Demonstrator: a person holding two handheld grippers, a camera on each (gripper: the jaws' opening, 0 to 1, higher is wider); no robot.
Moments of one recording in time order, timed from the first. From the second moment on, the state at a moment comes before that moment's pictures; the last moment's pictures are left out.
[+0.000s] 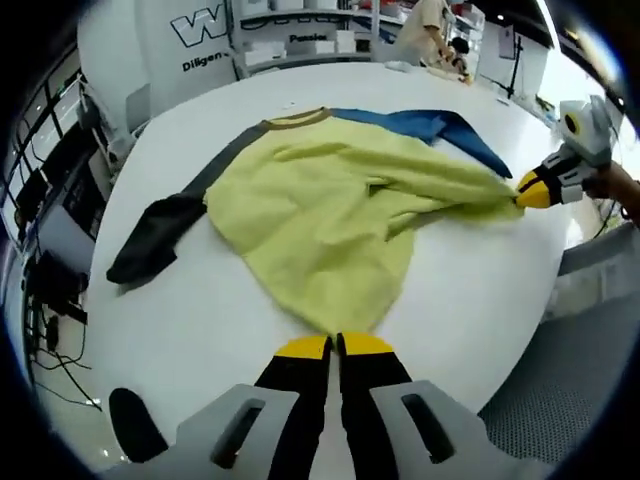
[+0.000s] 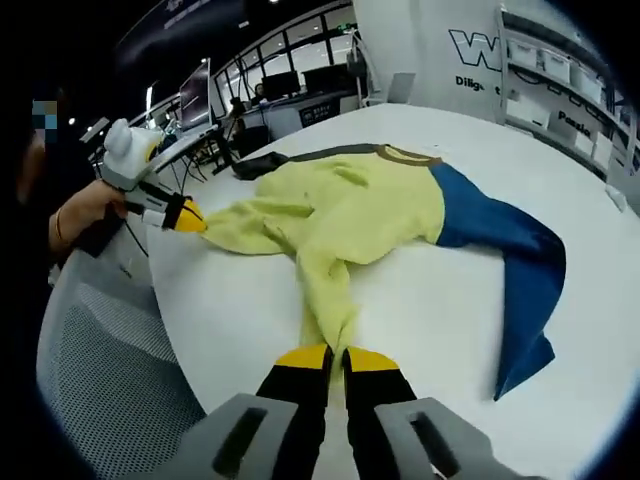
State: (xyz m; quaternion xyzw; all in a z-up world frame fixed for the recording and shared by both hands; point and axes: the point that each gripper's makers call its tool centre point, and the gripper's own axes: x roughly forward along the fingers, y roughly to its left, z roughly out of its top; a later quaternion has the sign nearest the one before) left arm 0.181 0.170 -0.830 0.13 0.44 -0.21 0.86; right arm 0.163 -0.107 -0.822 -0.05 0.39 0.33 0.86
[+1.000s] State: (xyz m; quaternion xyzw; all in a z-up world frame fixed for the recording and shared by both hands) left arm 0.144 0.227 -0.841 0.18 0.50 -0.20 0.82; right arm 0.108 -0.130 -0.856 -0.15 0.51 0.26 0.81
